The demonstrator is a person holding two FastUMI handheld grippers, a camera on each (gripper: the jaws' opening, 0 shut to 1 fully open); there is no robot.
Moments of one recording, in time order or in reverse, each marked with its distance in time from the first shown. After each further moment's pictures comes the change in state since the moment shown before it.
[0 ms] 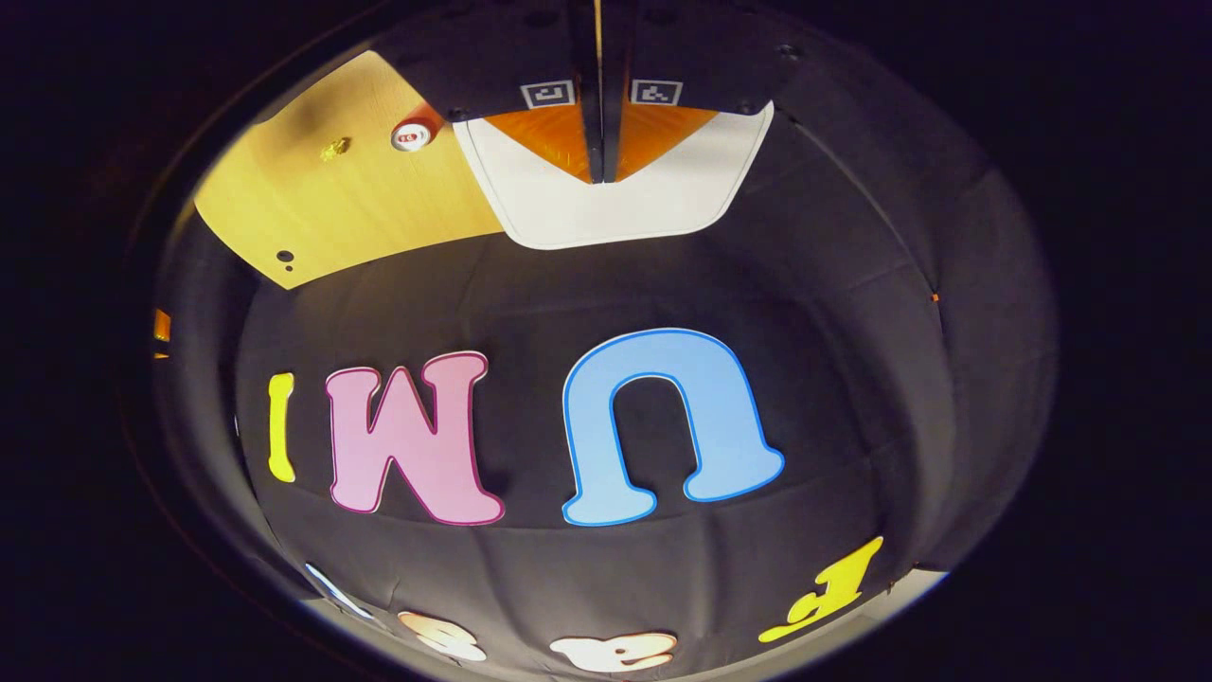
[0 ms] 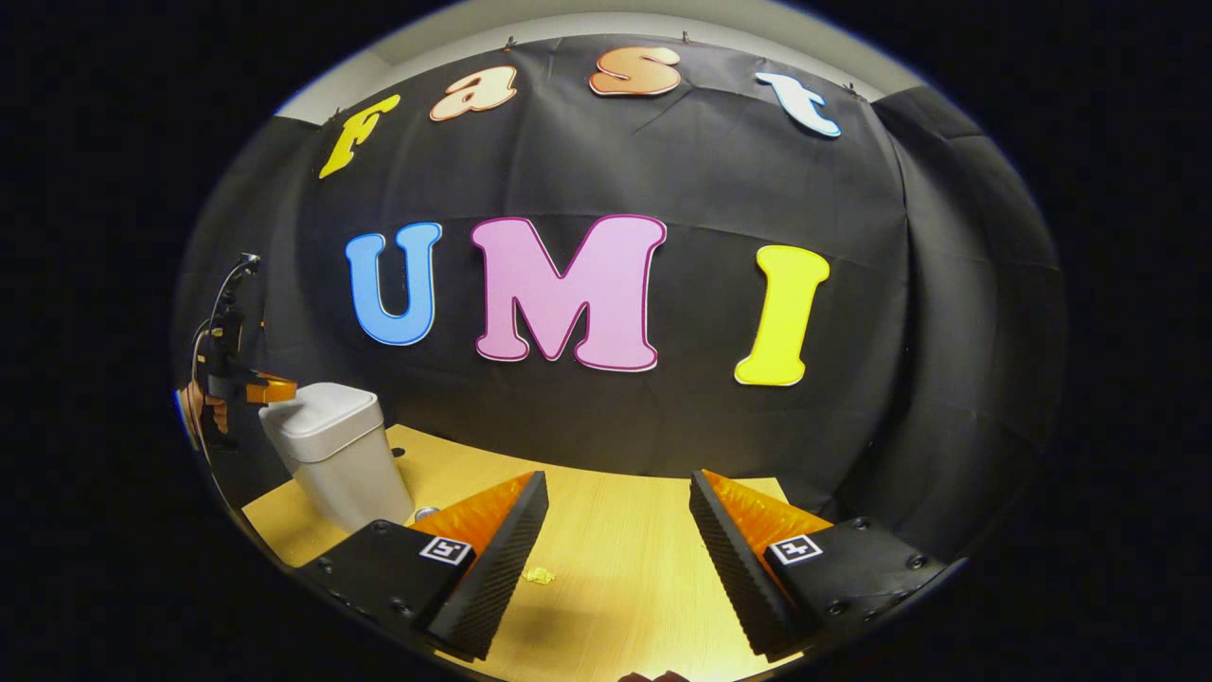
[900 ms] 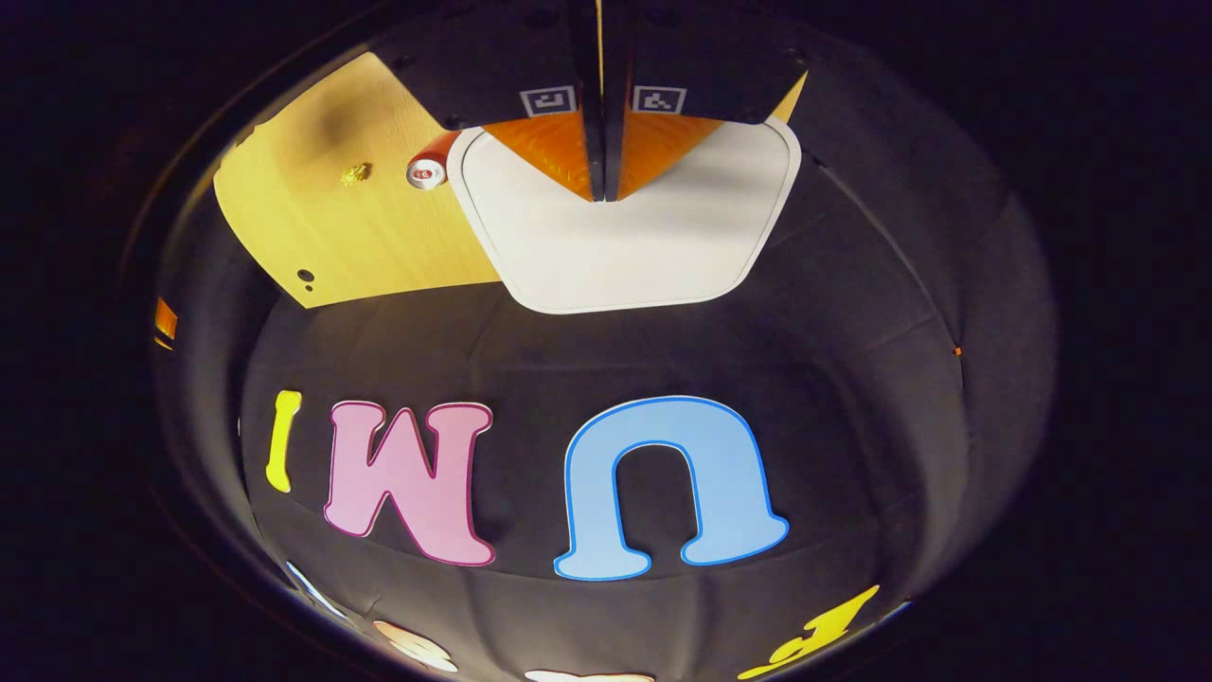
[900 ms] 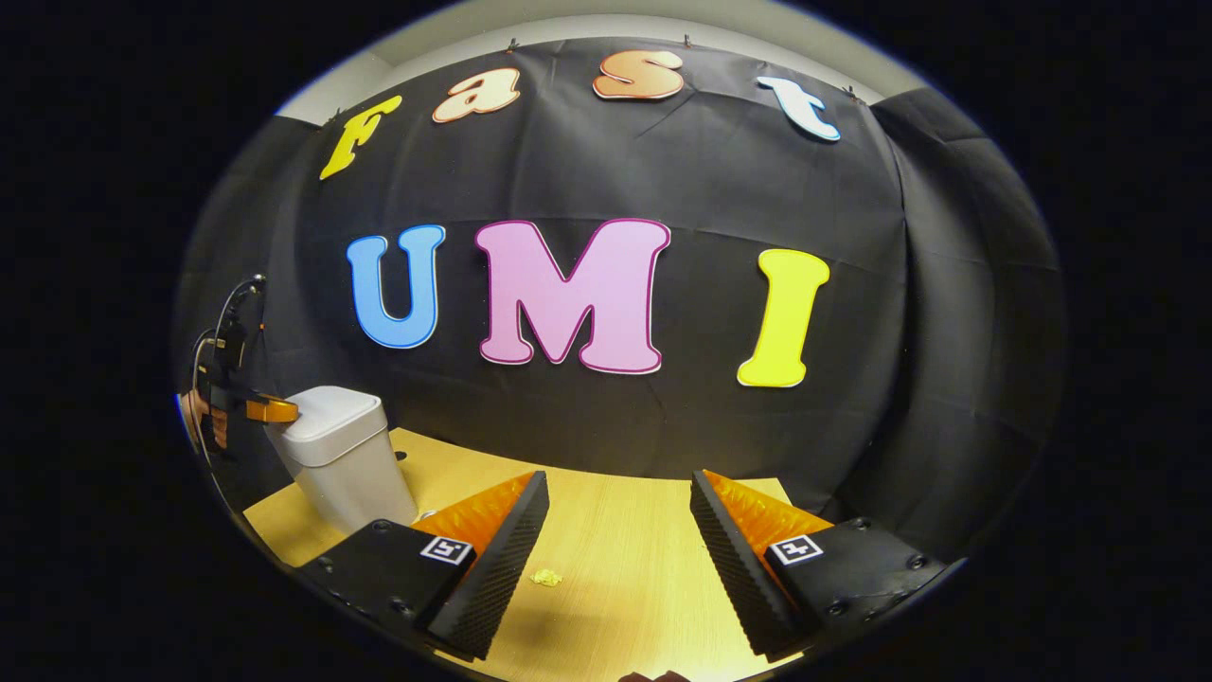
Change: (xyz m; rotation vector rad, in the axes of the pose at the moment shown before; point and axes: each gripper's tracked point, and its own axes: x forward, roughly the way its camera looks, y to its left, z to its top) left arm -0.002 -0.001 -0.032 -0.061 0.094 -0.061; right arm -0.005 0.018 0.004 -0.013 -0.012 -0.001
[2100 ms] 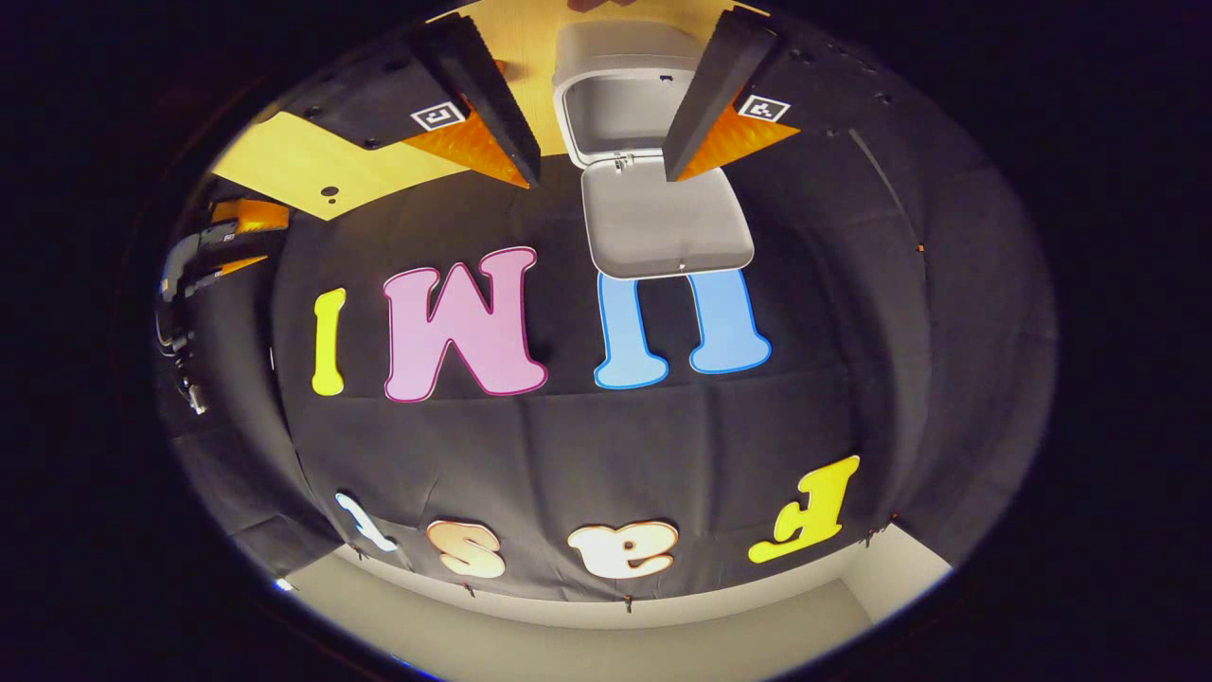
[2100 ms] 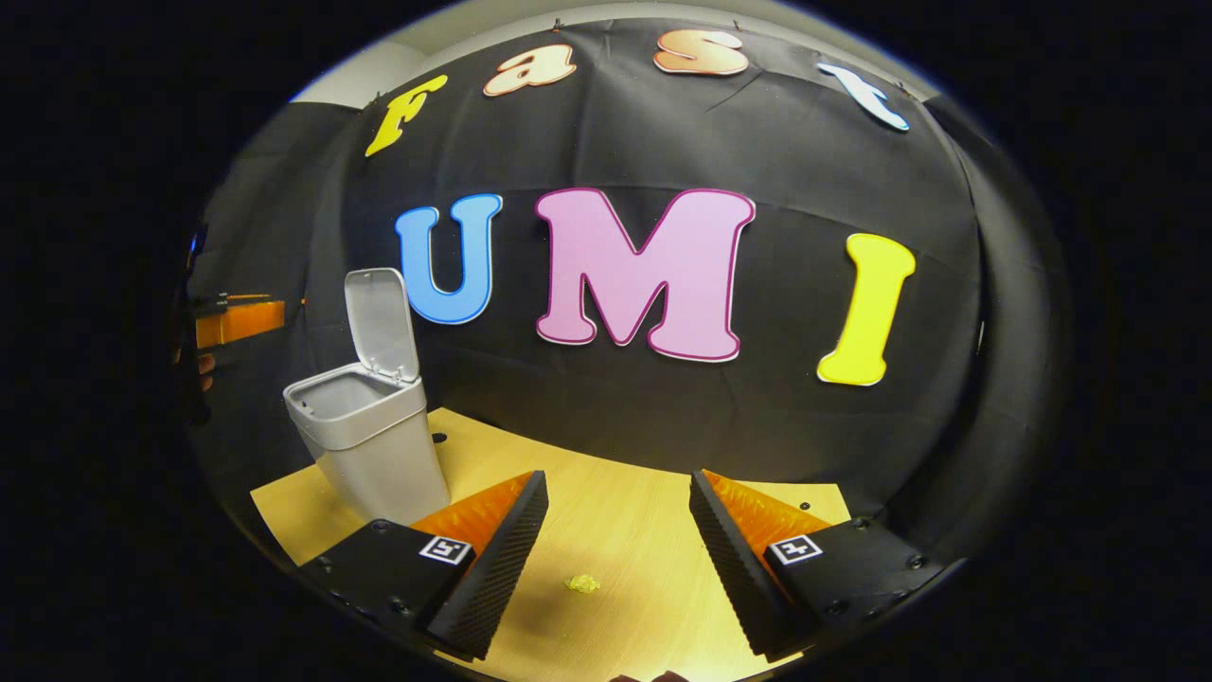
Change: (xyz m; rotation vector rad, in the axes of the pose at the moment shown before) left arm -0.132 -0.058 0.106 0.066 -0.436 0.041; right arm 0.060 0.059 -0.032 -0.048 0.058 0.196
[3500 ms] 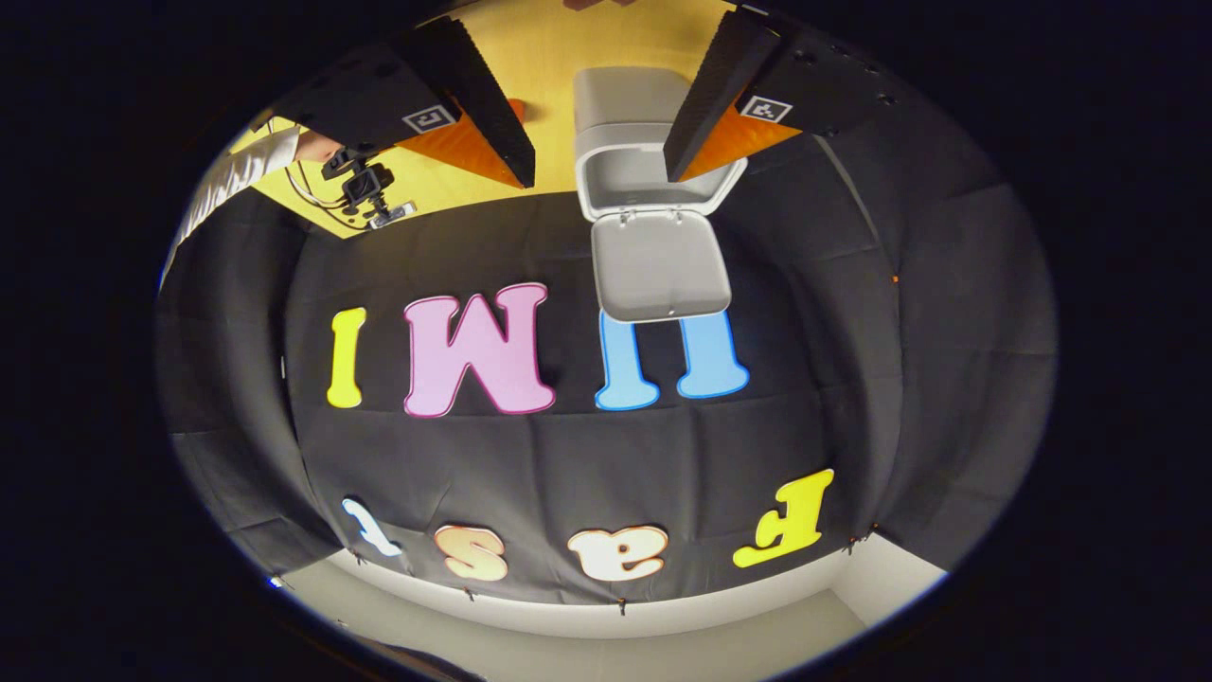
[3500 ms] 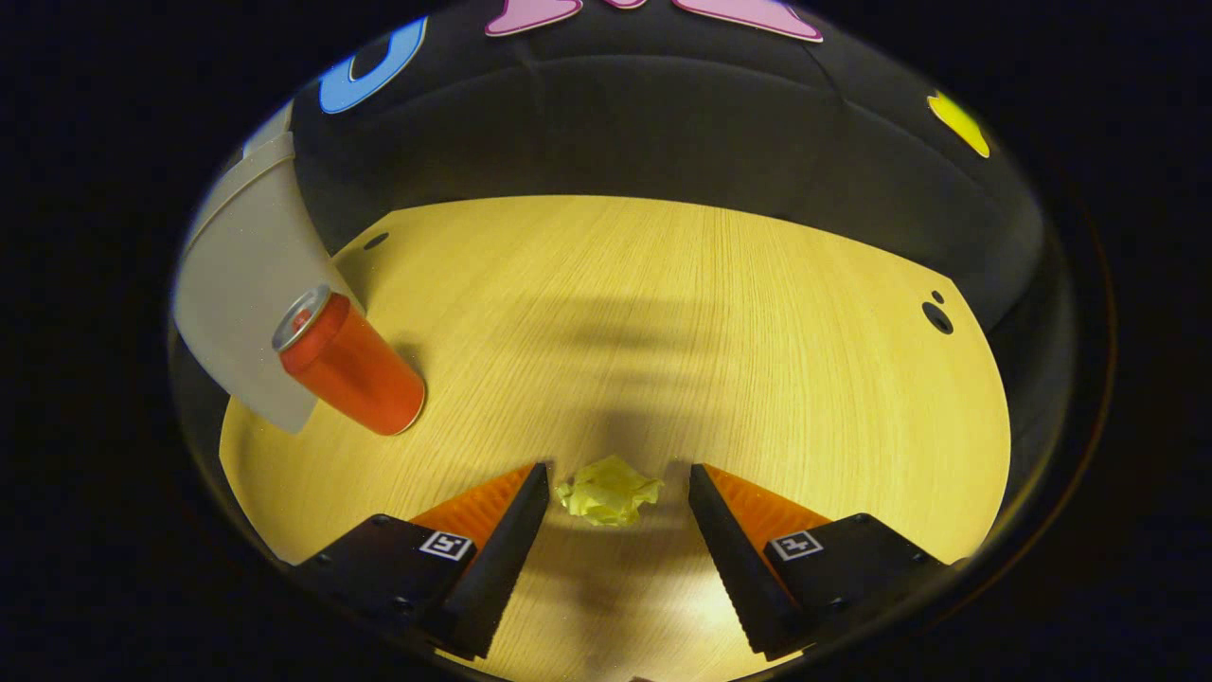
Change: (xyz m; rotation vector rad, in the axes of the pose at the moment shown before) left arm -0.085 0.002 -0.034 -0.037 0.115 0.033; right arm 0.143 0.039 -0.317 0.126 0.710 0.007
